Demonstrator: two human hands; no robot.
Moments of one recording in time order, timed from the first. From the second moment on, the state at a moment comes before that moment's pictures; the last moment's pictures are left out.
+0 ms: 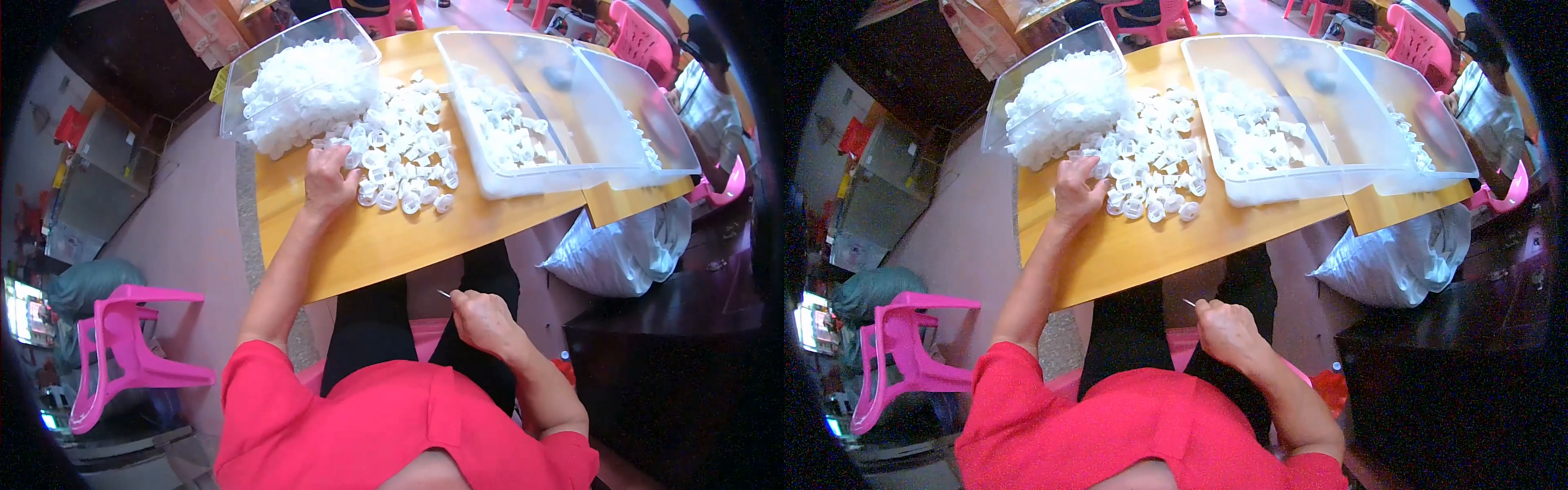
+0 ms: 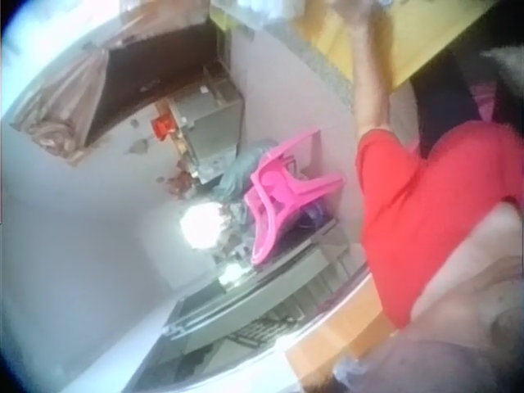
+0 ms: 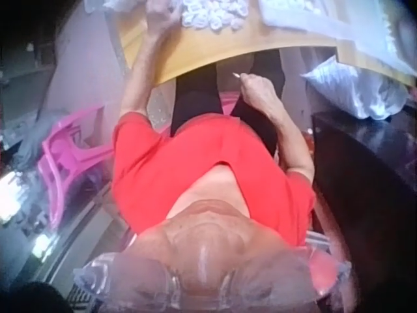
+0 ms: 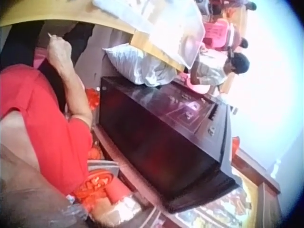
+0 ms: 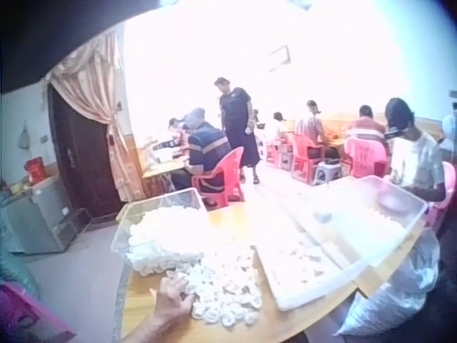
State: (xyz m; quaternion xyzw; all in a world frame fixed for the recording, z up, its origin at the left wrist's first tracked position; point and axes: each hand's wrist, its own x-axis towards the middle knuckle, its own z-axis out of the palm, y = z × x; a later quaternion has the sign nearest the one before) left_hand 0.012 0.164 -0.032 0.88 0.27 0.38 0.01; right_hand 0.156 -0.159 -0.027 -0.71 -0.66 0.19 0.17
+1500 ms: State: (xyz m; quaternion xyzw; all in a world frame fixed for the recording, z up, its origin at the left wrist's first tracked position) left_hand 0.011 -0.028 0.000 0.45 0.12 0.28 0.84; right_hand 0.142 -0.139 0.038 -0.63 -0.37 0.34 0.59
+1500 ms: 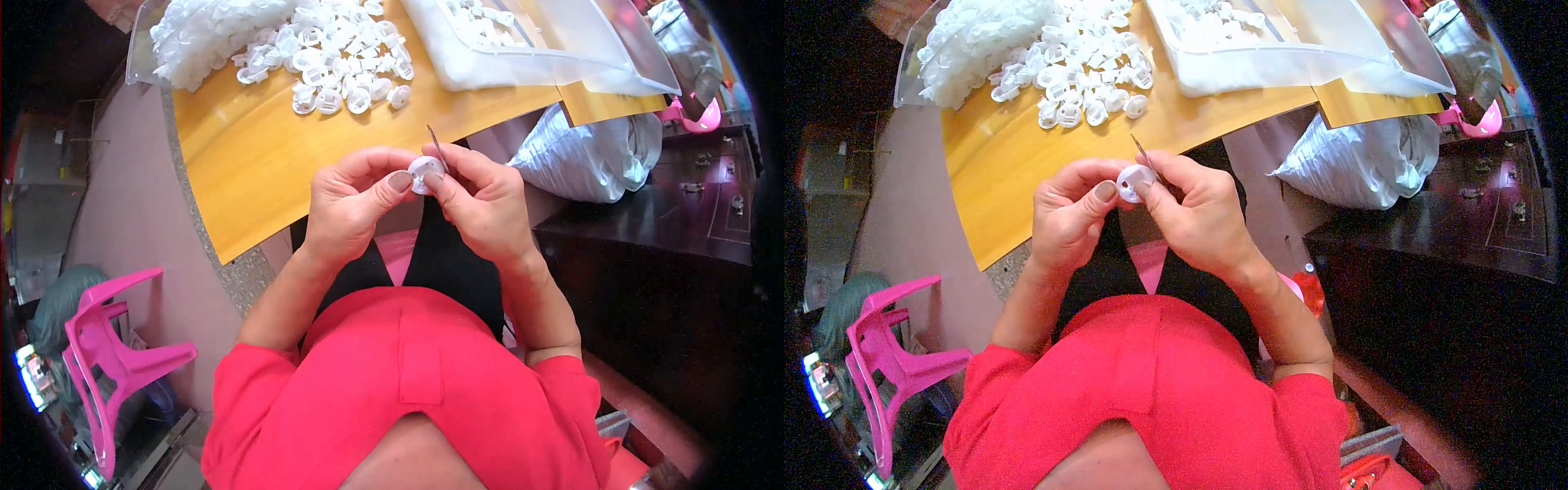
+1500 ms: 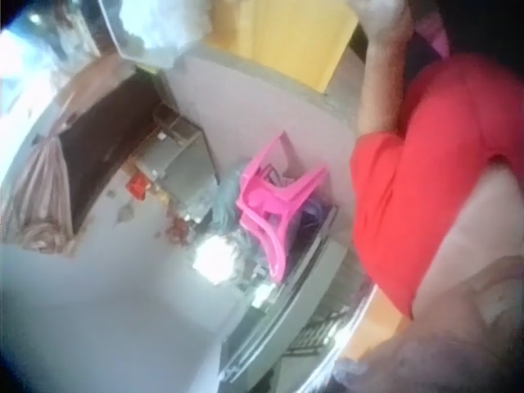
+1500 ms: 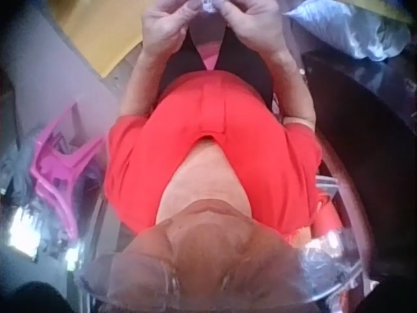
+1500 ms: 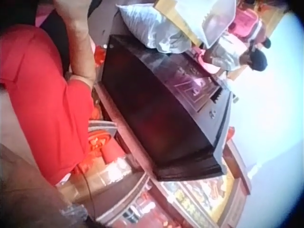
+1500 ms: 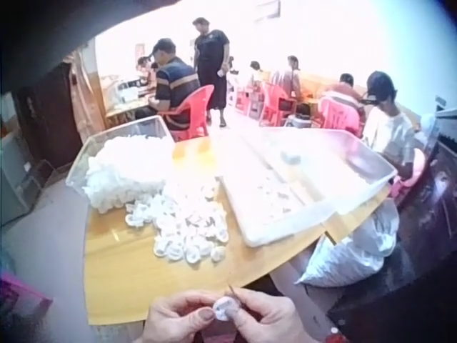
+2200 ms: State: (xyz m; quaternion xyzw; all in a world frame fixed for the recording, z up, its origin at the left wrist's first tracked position) left_hand 0.009 -0.005 -0.018 0.38 0.11 0.20 0.90; right_hand 0.145 -0.154 0.026 -0.69 -0.52 0.19 0.46
